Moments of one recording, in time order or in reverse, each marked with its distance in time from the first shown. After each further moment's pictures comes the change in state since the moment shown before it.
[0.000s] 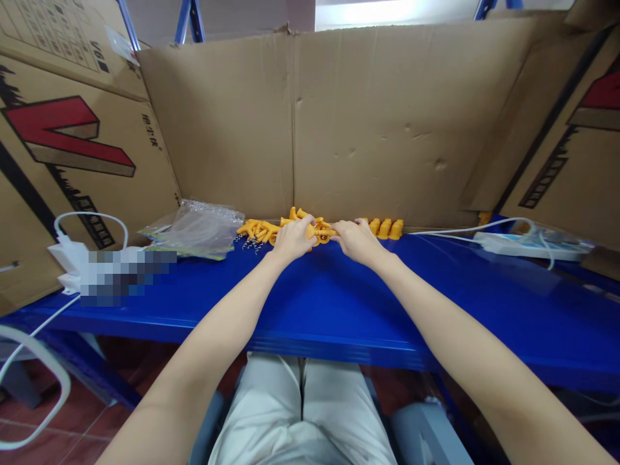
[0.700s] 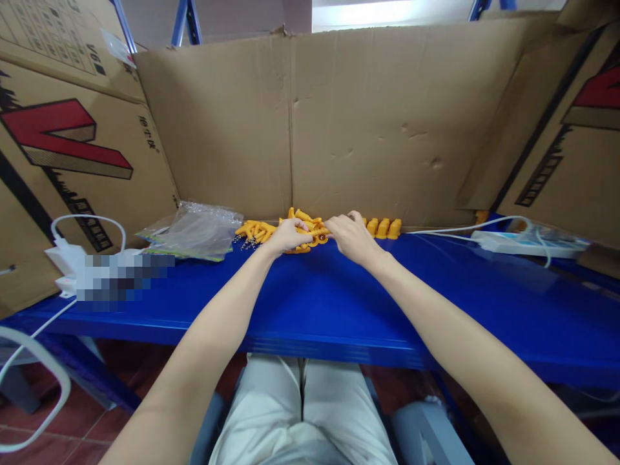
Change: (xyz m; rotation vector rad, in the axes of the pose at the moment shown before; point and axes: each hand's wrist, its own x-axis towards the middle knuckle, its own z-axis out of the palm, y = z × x) left_hand 0.007 -0.002 -0.015 -0.577 -0.153 -0.281; right_hand 0.002 -0.001 -0.001 -0.103 0.164 -0.189
